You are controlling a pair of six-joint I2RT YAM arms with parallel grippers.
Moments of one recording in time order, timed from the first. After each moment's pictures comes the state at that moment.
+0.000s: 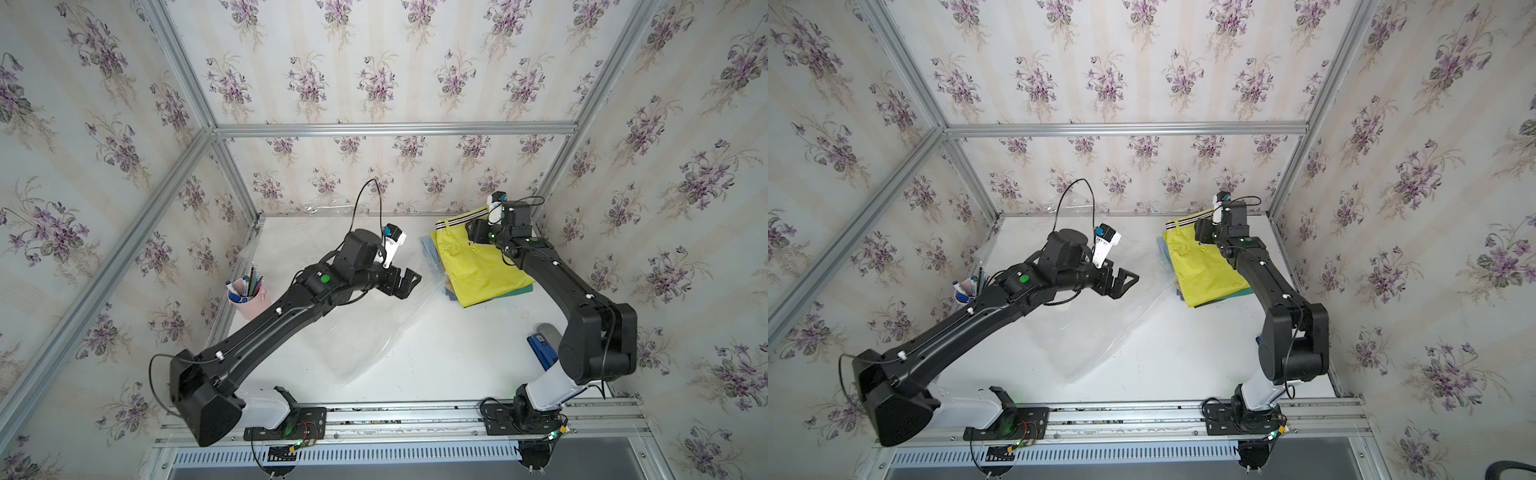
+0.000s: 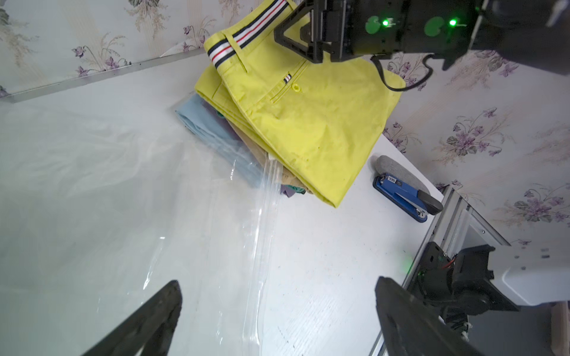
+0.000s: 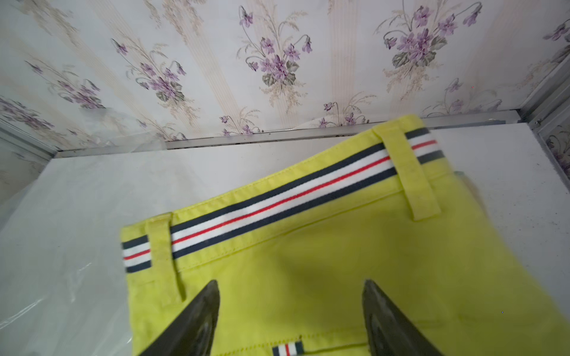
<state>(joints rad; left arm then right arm) -0.69 1.31 1.26 -0.55 0.17 -0.23 0.13 1.66 1.31 -0.25 -0.10 0.17</state>
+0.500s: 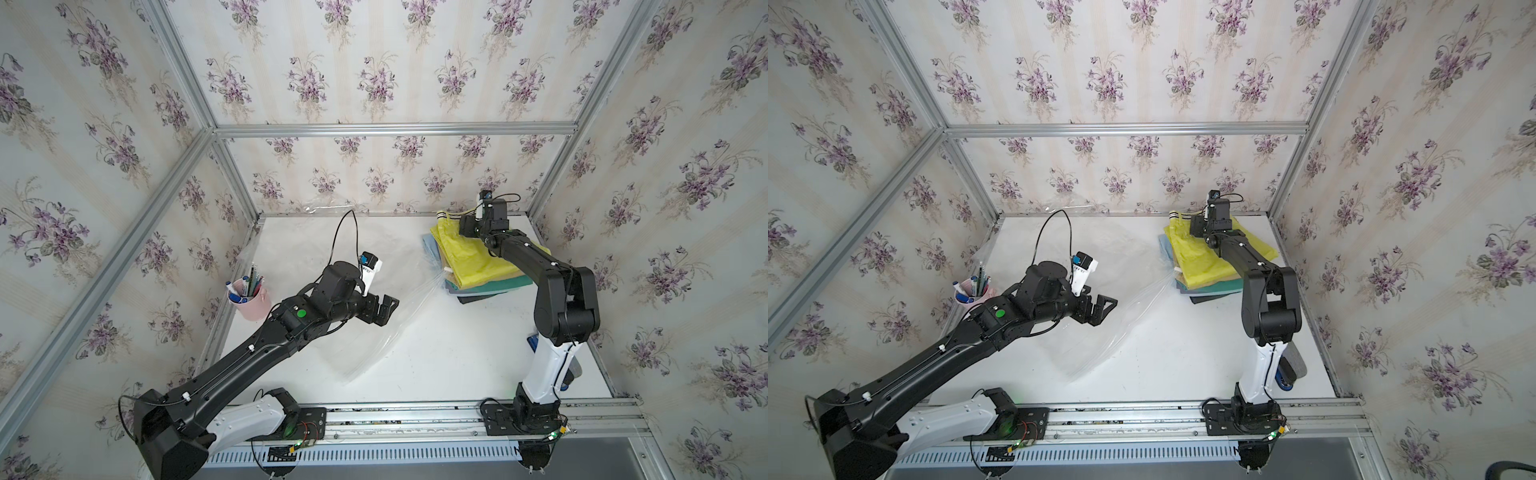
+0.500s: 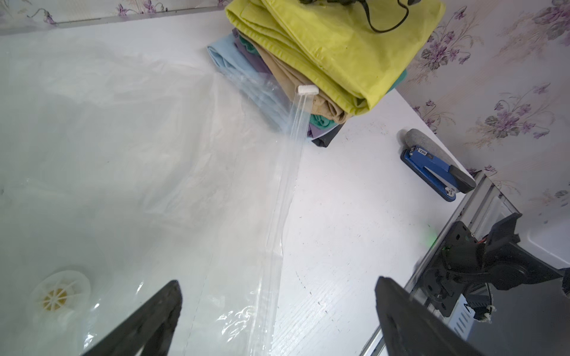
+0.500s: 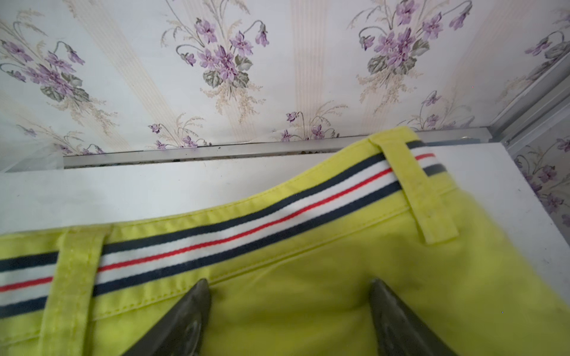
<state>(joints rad) -0.70 1.09 0.98 -0.56 0.10 -0.31 0.14 1.95 1.46 -0.09 0.07 0.13</state>
